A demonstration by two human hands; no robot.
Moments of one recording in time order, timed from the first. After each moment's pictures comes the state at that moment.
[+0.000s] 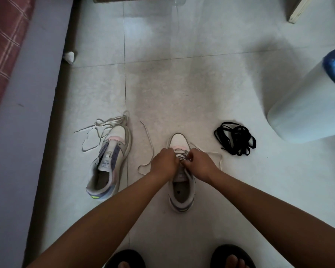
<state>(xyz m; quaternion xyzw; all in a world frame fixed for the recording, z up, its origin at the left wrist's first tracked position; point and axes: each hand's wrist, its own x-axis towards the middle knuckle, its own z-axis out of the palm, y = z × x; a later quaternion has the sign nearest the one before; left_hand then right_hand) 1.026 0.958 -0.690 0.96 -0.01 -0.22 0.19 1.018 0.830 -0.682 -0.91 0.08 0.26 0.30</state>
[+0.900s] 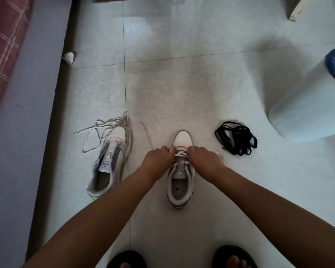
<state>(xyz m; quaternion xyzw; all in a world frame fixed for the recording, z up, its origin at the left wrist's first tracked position) 1.033 0.980 -0.688 0.95 -0.23 -0.19 -0.06 1.024 0.818 -0.688 -0.96 -0.14 0.22 0.04</state>
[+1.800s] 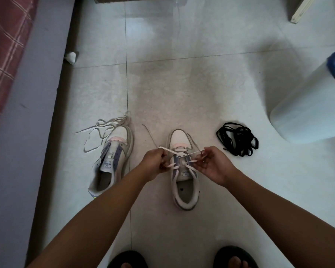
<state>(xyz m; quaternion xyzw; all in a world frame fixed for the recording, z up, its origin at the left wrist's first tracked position) 1.038 0.990 -0.686 0.60 0.31 -0.31 0.67 1.020 0.796 -0.691 -0.36 0.37 0.26 0.82</state>
